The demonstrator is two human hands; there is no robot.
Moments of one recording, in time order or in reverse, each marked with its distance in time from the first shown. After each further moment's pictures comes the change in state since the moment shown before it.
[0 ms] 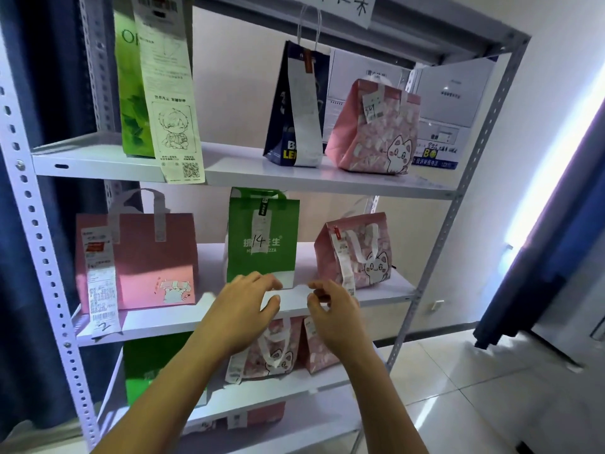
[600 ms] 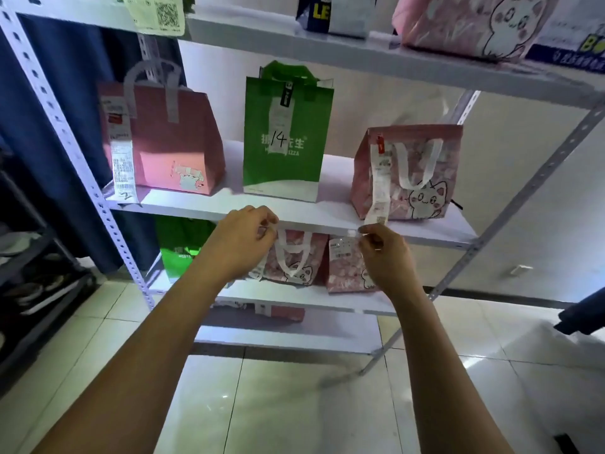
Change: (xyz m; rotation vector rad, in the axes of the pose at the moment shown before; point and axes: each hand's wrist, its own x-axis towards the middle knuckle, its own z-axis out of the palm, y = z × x) left_hand 0.006 0.033 0.103 0.049 0.041 -0.405; right_hand 0.050 0.159 -0.044 -0.006 -0.239 0.017
